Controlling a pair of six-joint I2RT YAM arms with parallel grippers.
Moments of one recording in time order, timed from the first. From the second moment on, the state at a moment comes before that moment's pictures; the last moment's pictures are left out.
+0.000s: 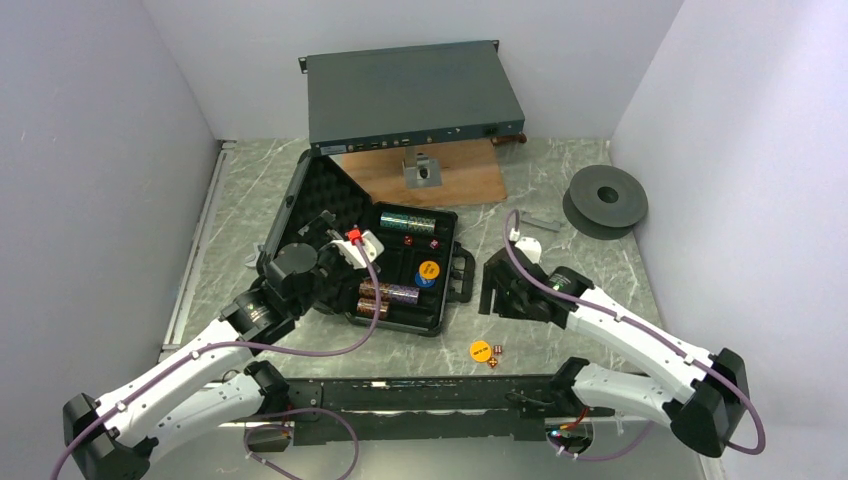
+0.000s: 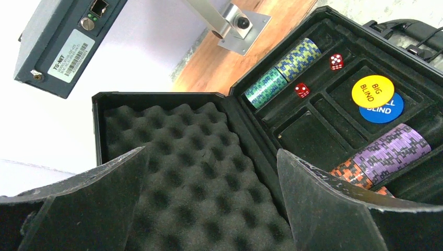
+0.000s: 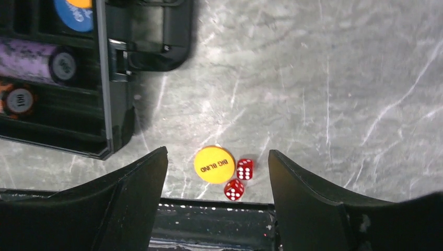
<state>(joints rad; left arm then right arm) -0.78 0.78 0.68 -0.10 -0.28 0.55 0.79 1.02 0.81 -0.86 0.30 0.81</state>
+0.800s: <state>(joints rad) -0.80 0.78 0.68 -0.12 -0.27 0.55 0.79 0.99 0.58 -0.84 0.17 0.95</state>
